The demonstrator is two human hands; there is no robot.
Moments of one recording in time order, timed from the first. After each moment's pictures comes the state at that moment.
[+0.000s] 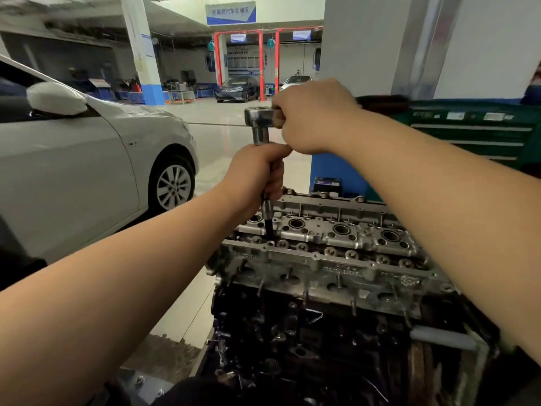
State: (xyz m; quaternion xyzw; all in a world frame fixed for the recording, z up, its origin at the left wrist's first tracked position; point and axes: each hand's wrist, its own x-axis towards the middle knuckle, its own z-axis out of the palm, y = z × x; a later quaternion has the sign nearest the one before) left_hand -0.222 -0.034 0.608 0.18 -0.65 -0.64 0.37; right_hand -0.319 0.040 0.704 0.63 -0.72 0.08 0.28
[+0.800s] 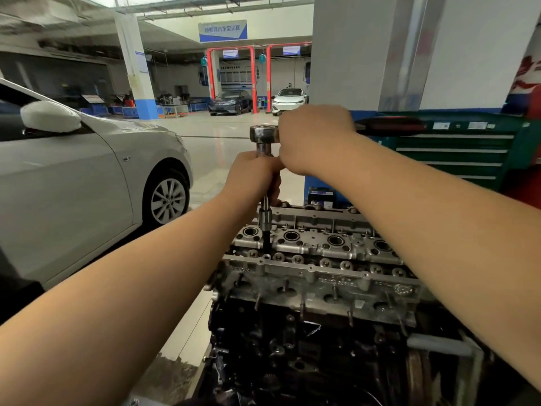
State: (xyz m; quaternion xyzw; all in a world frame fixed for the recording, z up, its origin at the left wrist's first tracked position) left_hand -0.235 -0.039 0.622 0.25 -0.66 -0.56 0.43; right_hand -0.319 0.035 0.698 0.54 -0.78 0.04 0.32
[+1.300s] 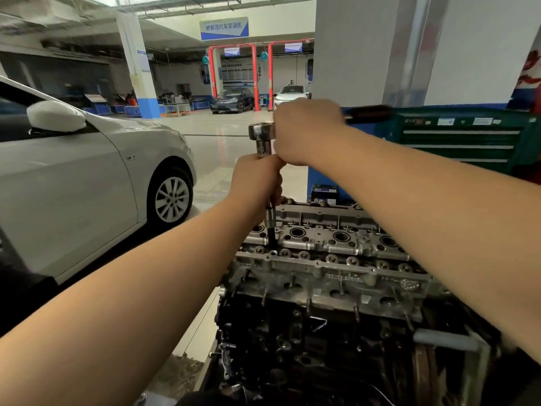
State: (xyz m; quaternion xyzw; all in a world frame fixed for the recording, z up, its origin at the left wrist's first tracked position) left_hand -0.239 -0.036 0.617 0.28 -0.59 -0.62 0.43; right_hand -0.313 0.028 0.705 0.57 -0.77 0.05 0.28
